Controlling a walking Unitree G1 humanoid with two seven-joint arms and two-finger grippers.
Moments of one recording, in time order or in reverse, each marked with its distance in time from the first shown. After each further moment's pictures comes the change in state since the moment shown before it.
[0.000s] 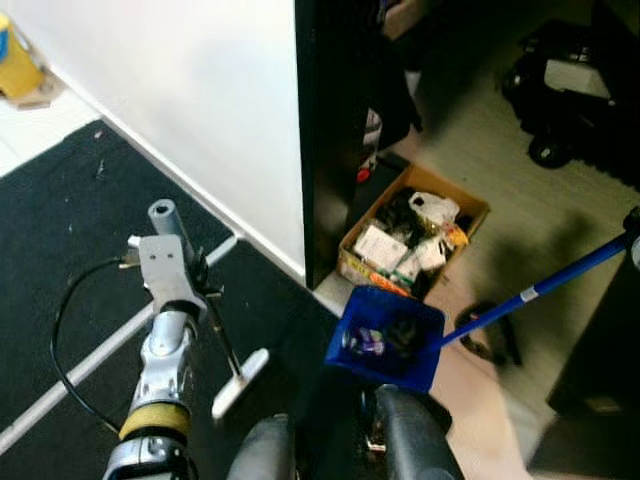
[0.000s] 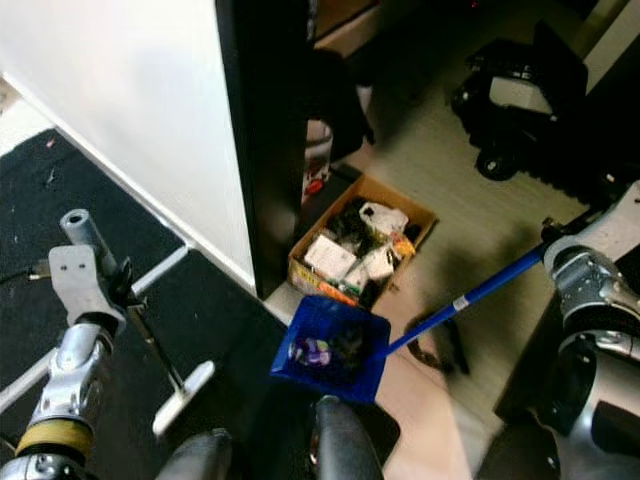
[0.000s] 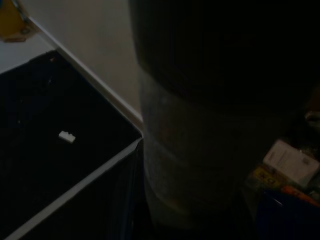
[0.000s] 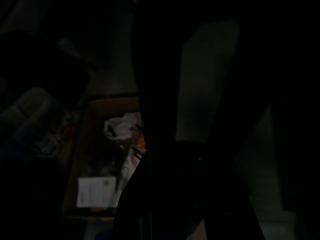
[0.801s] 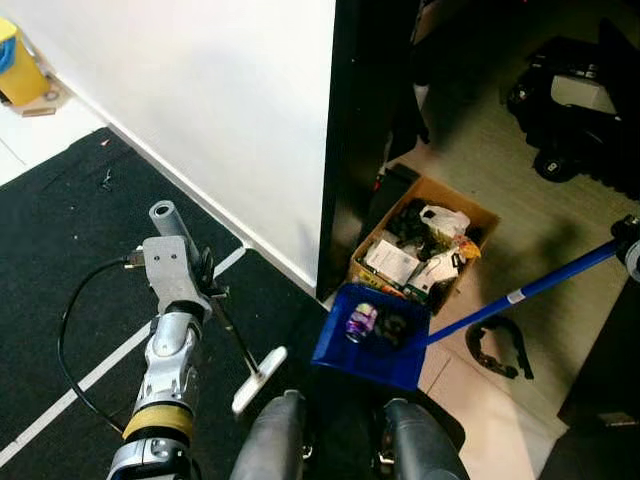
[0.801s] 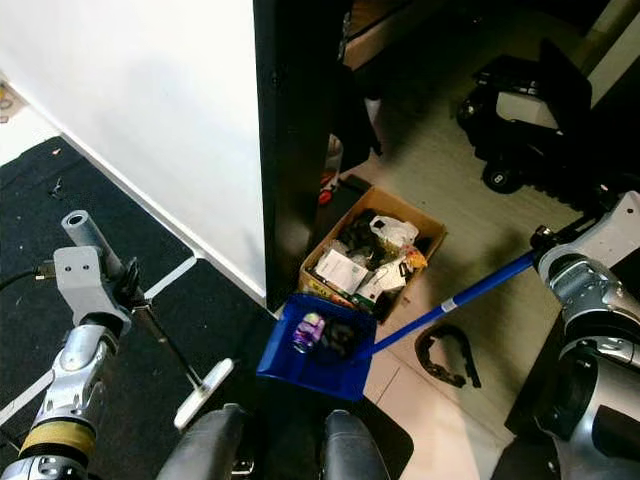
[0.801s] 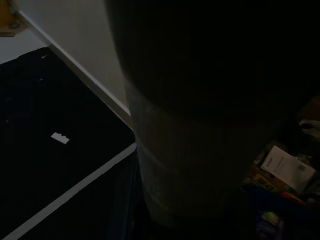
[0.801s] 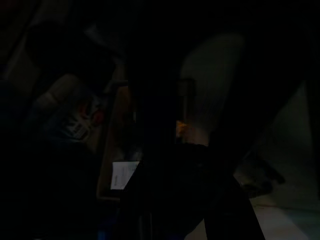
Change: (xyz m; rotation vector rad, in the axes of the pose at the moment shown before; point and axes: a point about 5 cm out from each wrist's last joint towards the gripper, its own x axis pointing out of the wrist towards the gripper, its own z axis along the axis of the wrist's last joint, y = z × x) left arm -0.004 -0.003 -0.004 -0.011 0.010 -0.026; right arm -0.001 0.005 -0.003 0.044 0.062 0.096
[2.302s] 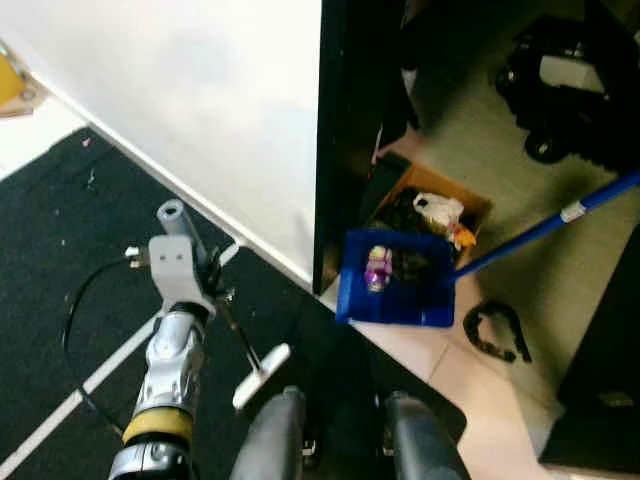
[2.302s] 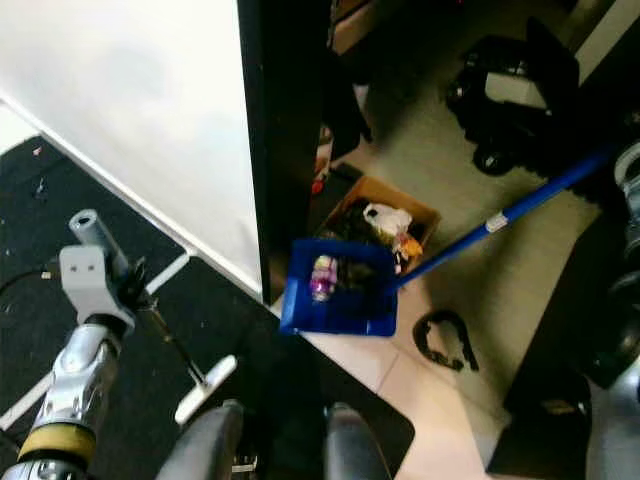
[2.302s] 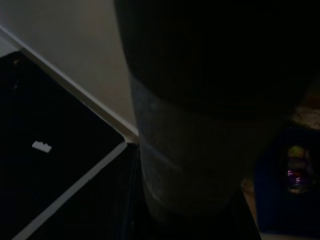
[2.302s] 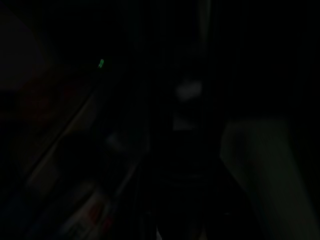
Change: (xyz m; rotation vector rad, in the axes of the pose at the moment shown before) left arm 0.000 -0.007 0.006 0.008 -0.016 -0.062; right arm -0.020 0.068 0.130 -0.059 -0.512 0.062
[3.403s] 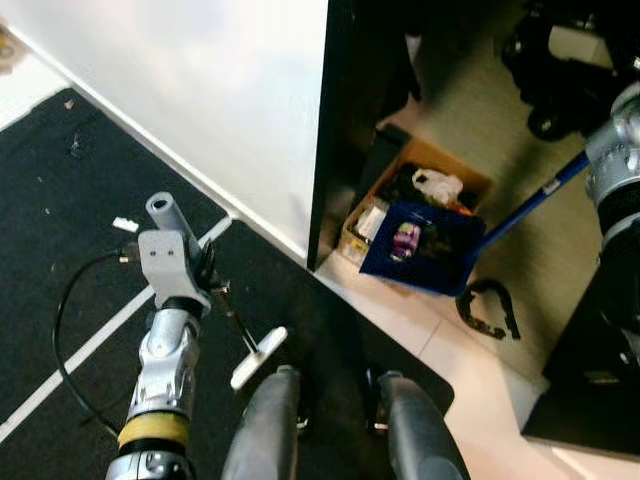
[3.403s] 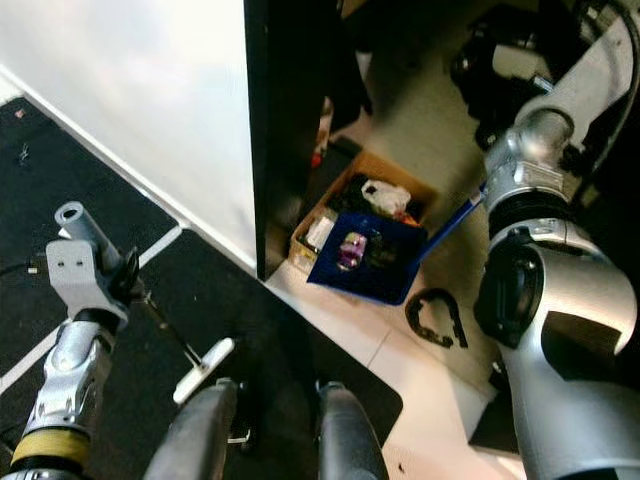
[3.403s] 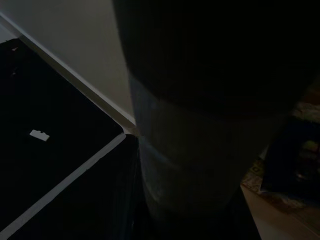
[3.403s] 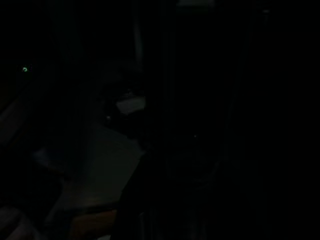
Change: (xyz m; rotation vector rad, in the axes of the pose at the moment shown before) left arm -0.007 0.004 0.015 0.012 -0.071 0.014; right arm -0.006 0.102 -0.029 -0.095 -0.112 -0.279
